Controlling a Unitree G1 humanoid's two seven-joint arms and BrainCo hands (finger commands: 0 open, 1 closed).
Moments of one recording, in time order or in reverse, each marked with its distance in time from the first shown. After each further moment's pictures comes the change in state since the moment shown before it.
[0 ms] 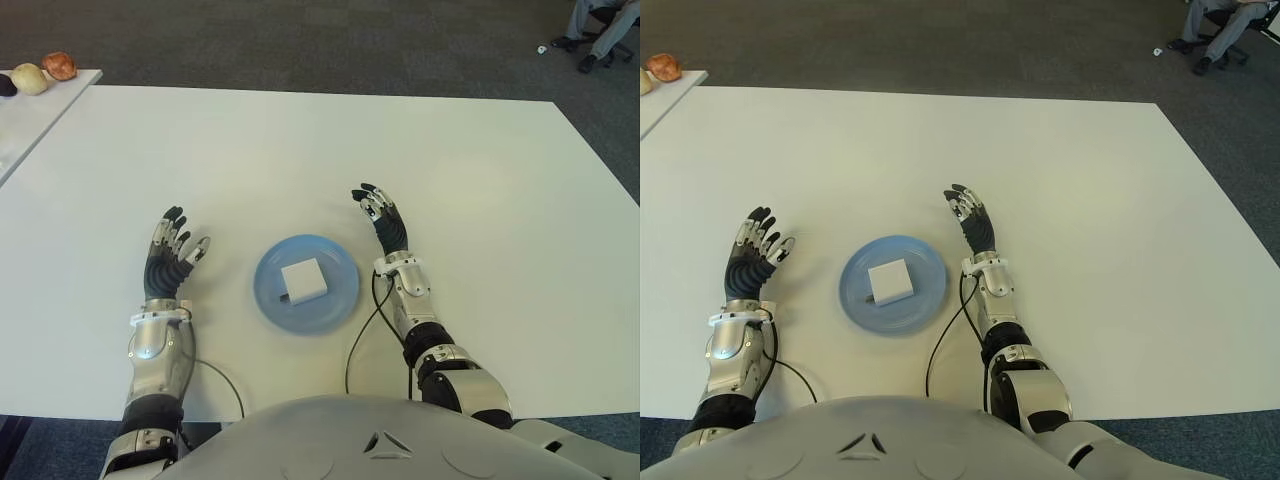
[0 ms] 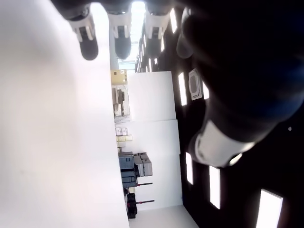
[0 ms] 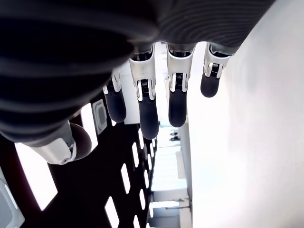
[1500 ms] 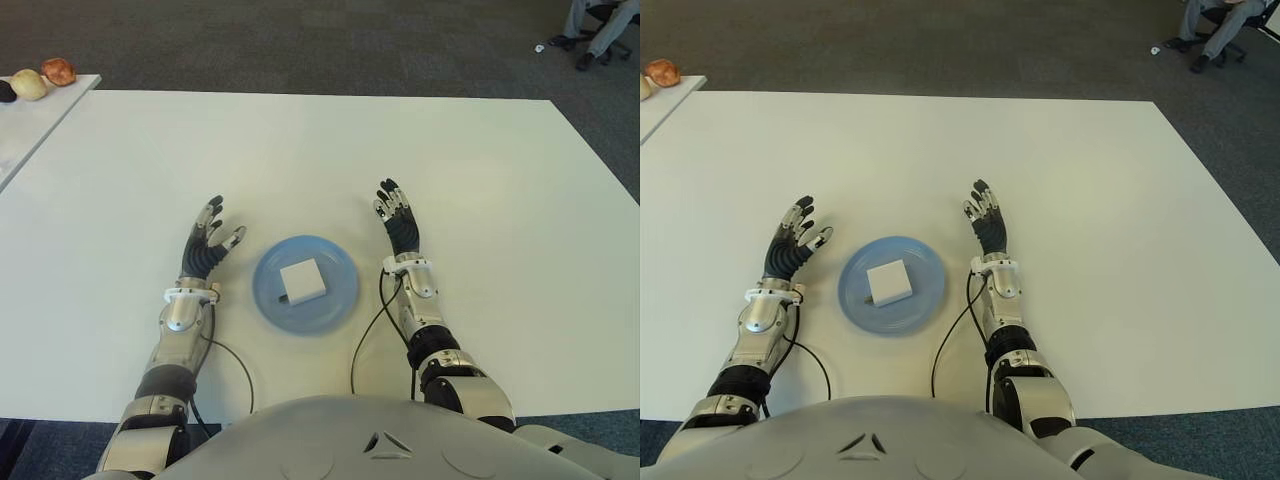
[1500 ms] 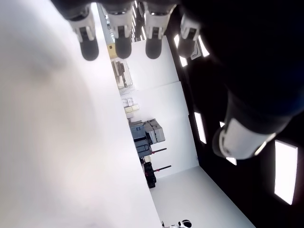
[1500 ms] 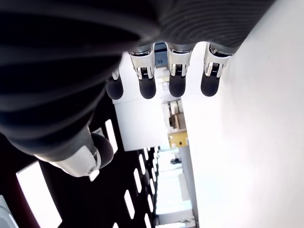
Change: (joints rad) left arm -0.154 0.003 -0.133 0.170 0.223 -0.019 0.109; right arm 0.035 -0.003 -0.032 -0.085 0.077 0.084 -0.026
